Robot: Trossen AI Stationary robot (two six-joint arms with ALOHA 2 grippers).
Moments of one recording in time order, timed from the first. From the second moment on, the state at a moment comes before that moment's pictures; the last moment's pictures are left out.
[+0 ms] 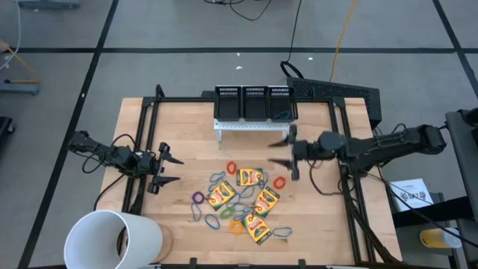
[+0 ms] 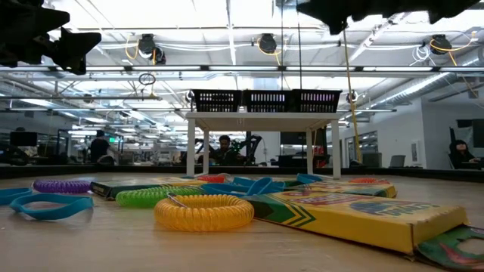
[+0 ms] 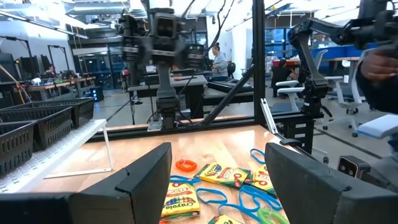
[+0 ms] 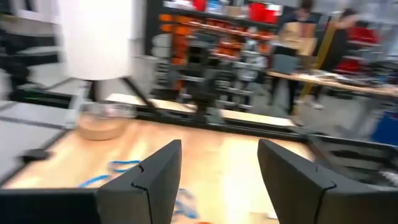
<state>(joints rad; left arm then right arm) -0.40 0.01 0.02 0.12 -0.22 0.10 0.11 1.01 0.60 0.38 0.05 -0.13</state>
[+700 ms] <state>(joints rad) -0.40 0.01 0.02 0.12 -0.22 0.10 0.70 1.22 0.61 0.38 0.40 0.10</state>
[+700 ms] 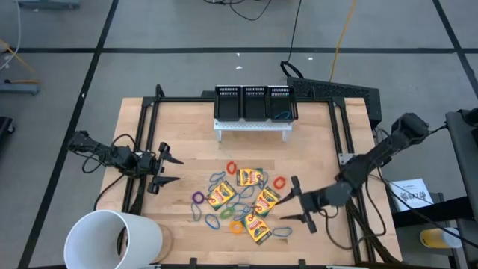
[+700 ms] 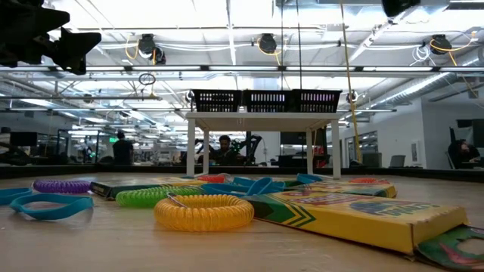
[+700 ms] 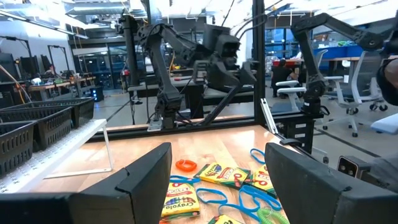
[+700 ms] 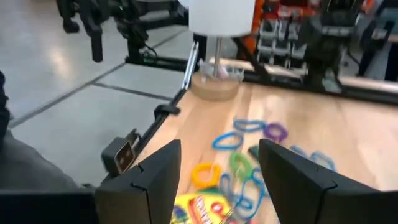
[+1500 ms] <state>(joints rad) -0.40 0.01 0.02 0.12 -0.22 0.10 0.79 1.64 0.87 -0.22 0.33 0.55</state>
